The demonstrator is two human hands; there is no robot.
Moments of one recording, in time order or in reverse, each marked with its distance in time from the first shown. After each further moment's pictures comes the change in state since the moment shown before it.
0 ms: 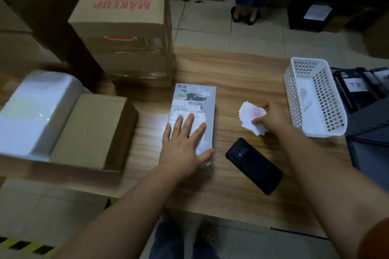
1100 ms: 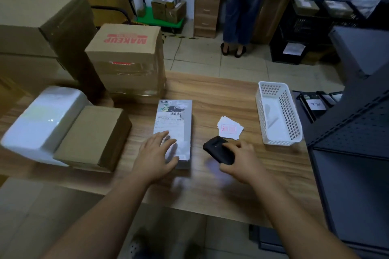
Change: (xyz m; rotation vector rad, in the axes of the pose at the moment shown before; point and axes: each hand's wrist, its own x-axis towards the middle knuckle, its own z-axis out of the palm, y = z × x) left_hand -0.043 -0.011 -0.010 -0.129 0.218 0.028; right_hand -0.177 0.012 -0.022 -0.238 -0.137 -0.357
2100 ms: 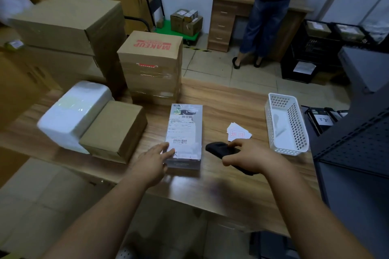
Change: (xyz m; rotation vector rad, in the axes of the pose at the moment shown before) left_hand -0.042 -0.033 -0.002 0.100 -0.177 -0.068; right_hand -0.066 -0.082 -0.080 0.045 -0.197 0.100
